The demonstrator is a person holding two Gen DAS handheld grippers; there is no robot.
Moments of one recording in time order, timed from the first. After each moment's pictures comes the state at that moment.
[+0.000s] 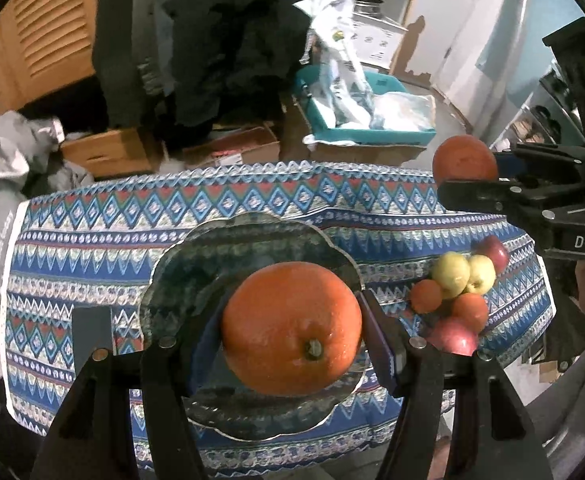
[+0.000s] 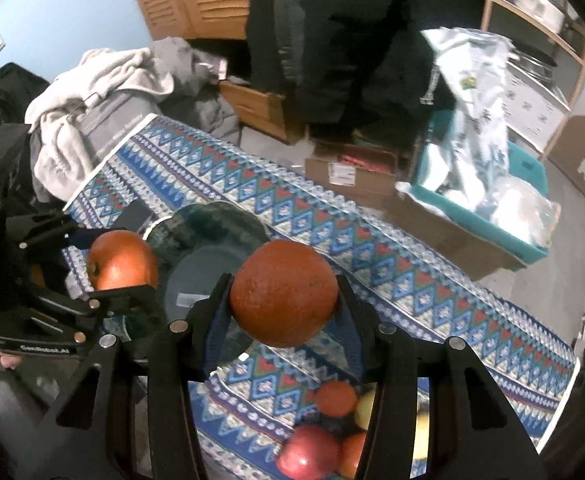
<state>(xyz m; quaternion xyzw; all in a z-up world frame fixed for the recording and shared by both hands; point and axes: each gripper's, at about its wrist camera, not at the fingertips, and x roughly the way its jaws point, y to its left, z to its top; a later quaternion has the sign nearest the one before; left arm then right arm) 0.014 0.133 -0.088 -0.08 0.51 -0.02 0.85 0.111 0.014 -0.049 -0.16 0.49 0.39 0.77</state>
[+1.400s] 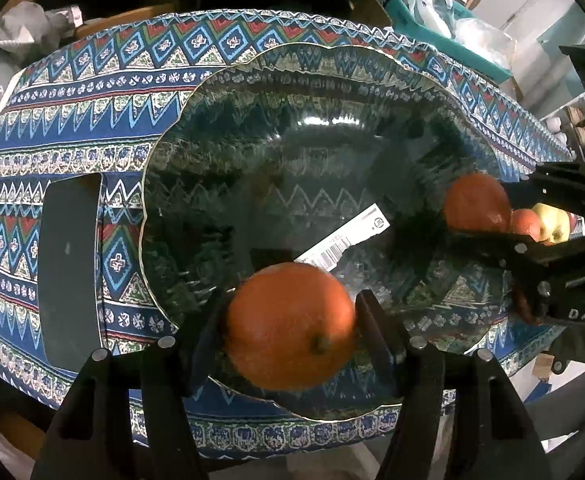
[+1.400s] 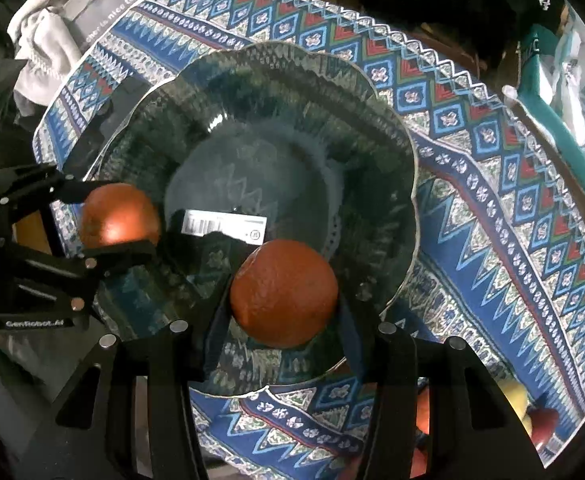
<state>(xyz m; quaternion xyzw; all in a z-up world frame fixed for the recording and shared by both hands) -0.008 0.175 -0.216 -0.13 0.64 0.03 0.76 0.078 0.088 -0.199 -0.22 0.62 0.40 0.63</state>
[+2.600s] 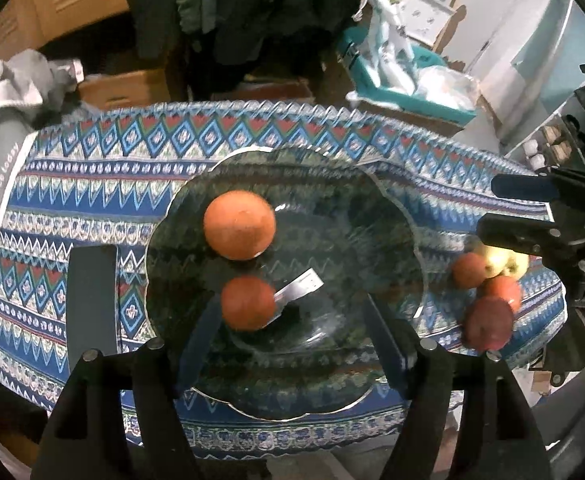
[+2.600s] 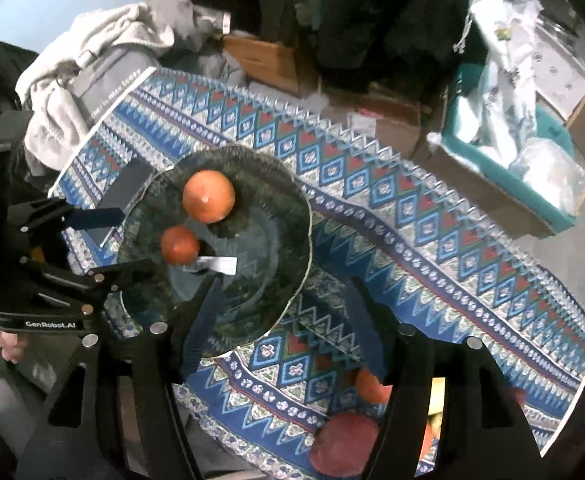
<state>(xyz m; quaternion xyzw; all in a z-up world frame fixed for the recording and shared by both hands) 0.000 0.157 -0.136 -0.12 0.56 0.01 0.82 0.092 0.040 -0.097 -0.17 0.55 0.37 0.73</state>
